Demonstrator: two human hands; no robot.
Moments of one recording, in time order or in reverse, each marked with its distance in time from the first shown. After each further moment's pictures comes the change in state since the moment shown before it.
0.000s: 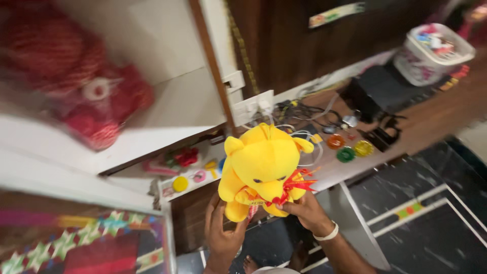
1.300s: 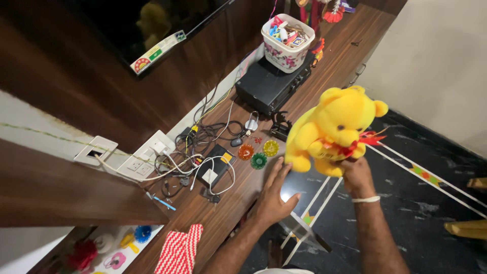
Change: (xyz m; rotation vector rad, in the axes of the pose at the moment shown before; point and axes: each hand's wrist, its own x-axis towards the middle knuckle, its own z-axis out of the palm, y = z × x) left_hand 0.009 0.113 0.338 -0.584 -0.987 0.126; right_hand -0.114 -0.139 -0.337 -0.216 0.987 -0.306
